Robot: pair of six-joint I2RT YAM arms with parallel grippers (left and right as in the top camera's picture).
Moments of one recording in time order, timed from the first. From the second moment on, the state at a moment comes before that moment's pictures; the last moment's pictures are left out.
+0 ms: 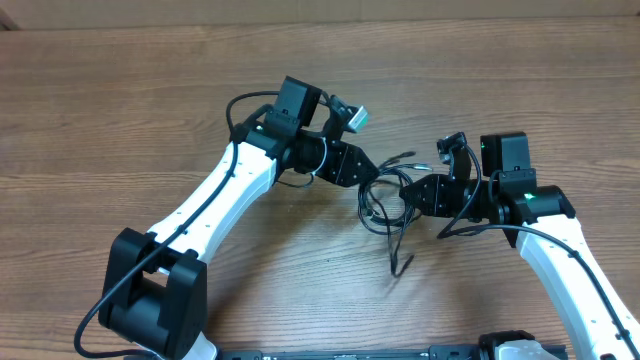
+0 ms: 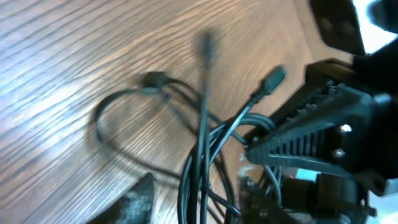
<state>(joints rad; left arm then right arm) -0.46 1.77 1.33 -0.60 0.79 -0.14 0.11 1.29 0.86 -0.63 -0.69 0.25</state>
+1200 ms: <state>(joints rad) -0.54 1.77 1.33 -0.68 0.75 -0.13 0.11 1.29 0.86 -0.54 -0.61 0.38</state>
